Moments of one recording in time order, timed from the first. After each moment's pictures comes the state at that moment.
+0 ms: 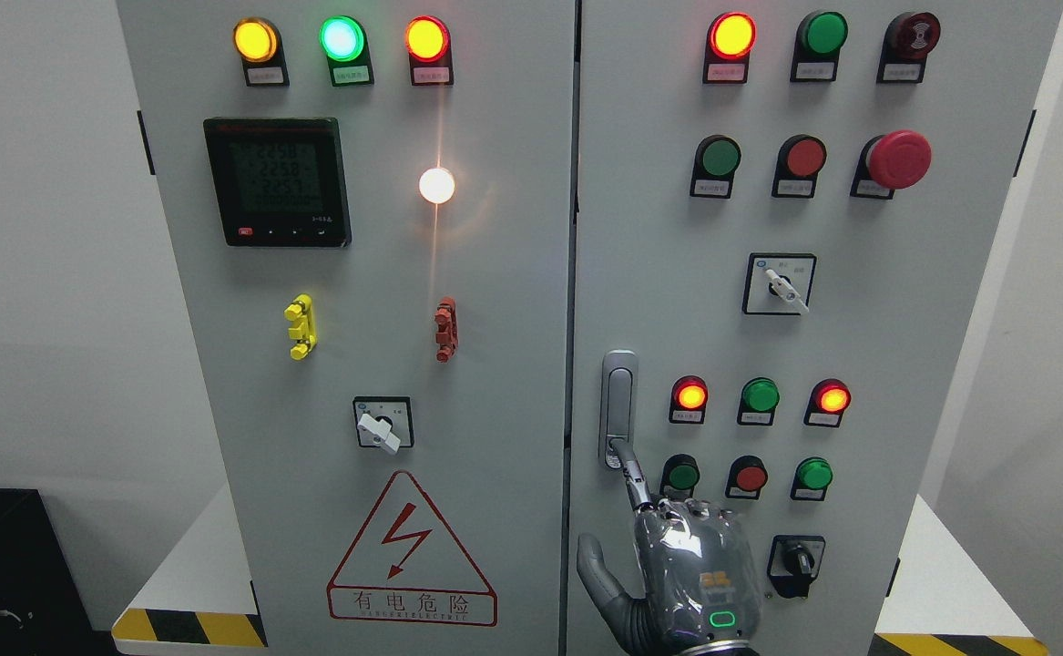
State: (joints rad) left arm 0.00 -0.10 -0.10 -0.07 0.07 -0.06 0.01; right arm -0.24 0.13 0.28 -1.86 1.48 0.15 0.01
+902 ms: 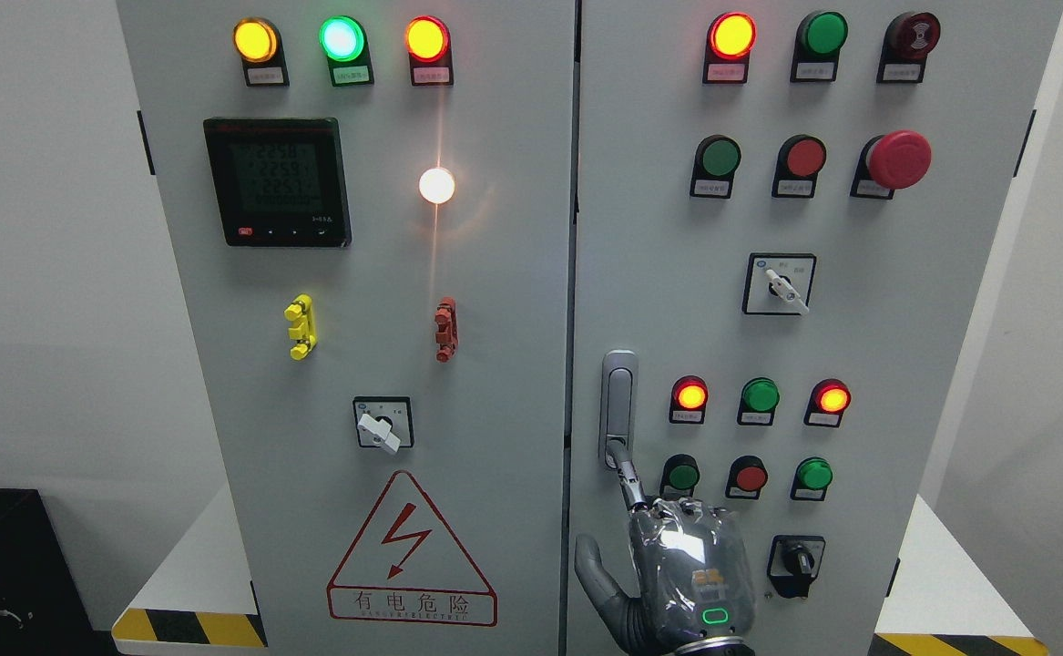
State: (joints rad) left arm 0.00 -0.10 -0.10 -0.07 0.07 -0.06 0.01; right arm -0.25 0.13 0.29 -1.84 1.52 0.16 0.01
